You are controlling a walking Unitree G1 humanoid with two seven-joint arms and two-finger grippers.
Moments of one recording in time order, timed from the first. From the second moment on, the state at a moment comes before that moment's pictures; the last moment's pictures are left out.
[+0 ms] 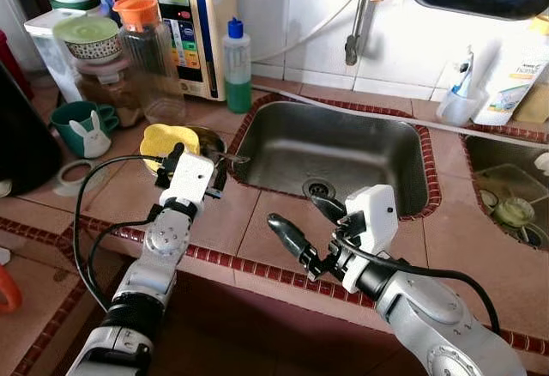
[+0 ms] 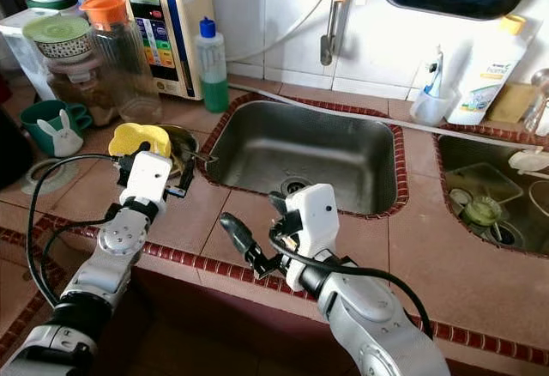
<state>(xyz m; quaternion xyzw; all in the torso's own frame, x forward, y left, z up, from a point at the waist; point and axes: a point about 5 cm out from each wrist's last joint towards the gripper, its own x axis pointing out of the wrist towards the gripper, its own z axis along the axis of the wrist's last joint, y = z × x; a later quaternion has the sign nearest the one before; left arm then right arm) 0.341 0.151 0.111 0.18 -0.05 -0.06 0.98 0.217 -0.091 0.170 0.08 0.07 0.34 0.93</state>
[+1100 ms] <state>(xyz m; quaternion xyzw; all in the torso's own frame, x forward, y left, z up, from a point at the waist) 0.345 0.157 0.117 0.18 -0.08 -0.05 0.98 0.218 -0.094 0.172 0.07 0.06 0.33 0.94</state>
